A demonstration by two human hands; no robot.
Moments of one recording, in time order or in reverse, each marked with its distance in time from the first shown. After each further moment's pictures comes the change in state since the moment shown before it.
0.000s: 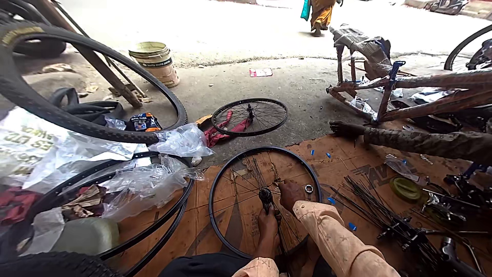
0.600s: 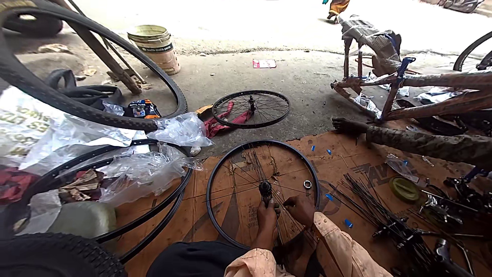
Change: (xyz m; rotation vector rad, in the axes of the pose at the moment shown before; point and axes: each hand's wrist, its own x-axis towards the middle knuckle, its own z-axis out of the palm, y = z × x) left_hand 0.000 -0.002 0.007 0.030 -0.012 0.003; right_hand -0.056 0.044 0.012 0.440 -0.249 -0.035
